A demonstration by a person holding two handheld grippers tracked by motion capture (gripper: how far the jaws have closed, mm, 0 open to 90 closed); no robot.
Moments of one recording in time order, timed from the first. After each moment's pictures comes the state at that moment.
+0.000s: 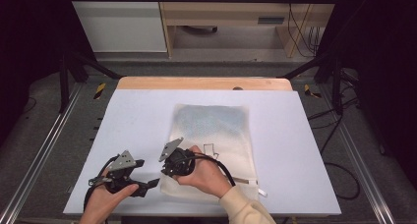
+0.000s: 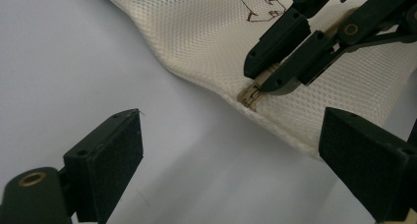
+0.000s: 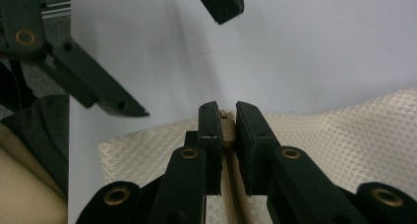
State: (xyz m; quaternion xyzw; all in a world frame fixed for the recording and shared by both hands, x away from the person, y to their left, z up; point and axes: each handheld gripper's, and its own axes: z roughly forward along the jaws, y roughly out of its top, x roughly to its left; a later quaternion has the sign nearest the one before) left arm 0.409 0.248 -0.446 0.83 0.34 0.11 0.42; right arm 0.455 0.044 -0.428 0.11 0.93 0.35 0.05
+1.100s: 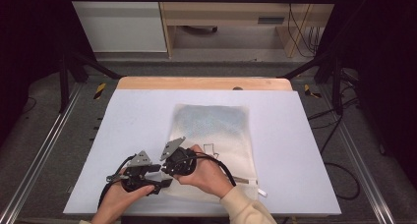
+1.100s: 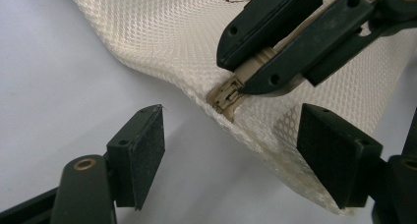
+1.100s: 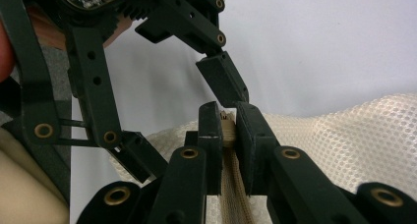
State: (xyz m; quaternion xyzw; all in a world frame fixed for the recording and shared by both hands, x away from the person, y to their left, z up) left arm 0.423 0.220 -0.464 0.84 0.35 0.05 0.41; right arm 0.454 0.040 -0.423 0.12 0.92 0.36 0.06
